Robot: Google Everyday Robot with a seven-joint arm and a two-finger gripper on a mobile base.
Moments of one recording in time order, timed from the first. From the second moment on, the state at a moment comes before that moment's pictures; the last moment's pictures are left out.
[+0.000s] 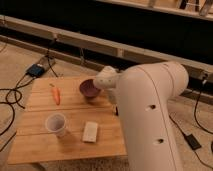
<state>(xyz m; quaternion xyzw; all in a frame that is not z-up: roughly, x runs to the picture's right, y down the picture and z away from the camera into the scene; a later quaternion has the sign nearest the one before) 0.123 0.125 0.881 -0.15 0.40 0.55 0.72</state>
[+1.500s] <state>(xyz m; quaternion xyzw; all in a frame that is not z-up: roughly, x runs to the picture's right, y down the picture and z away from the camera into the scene) 0.216 0.122 0.882 -0.10 0.45 0.59 0.67</state>
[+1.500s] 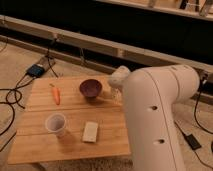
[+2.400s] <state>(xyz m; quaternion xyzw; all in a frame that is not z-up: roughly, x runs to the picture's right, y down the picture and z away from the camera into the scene) 0.267 0.123 0.885 -0.04 0.47 0.61 0.64</state>
